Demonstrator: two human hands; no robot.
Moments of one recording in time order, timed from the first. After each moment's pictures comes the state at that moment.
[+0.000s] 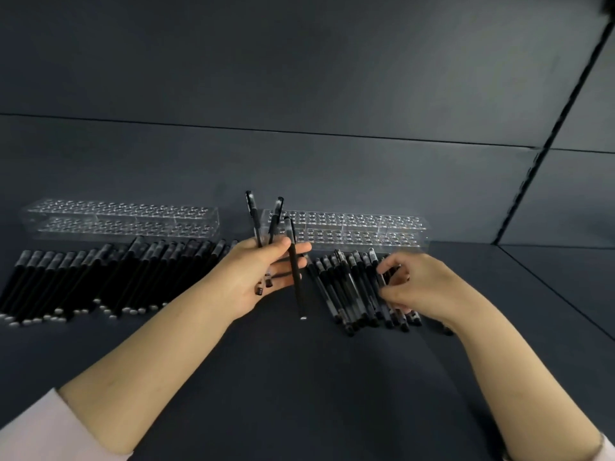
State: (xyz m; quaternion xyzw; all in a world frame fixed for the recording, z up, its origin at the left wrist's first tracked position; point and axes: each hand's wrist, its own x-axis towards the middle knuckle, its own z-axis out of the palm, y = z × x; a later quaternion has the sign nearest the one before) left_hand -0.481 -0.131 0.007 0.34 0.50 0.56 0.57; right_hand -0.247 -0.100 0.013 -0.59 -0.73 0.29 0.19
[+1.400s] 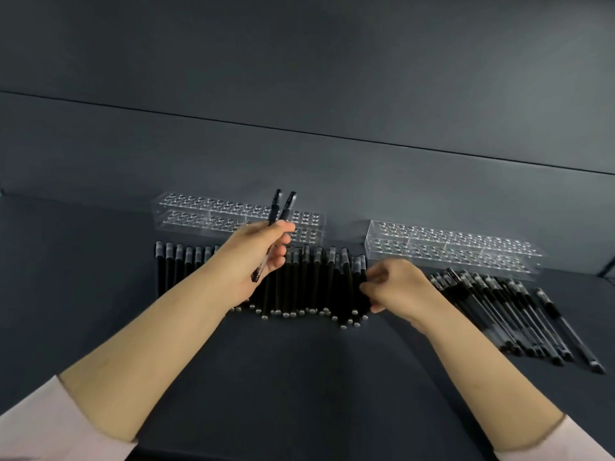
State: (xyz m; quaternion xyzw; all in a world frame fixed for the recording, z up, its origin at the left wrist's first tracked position) left_hand -0.663 -0.164 0.014 0.31 0.54 0.60 0.50; right_hand -0.450 -0.106 -0.009 -0.59 -0.70 0.33 0.22
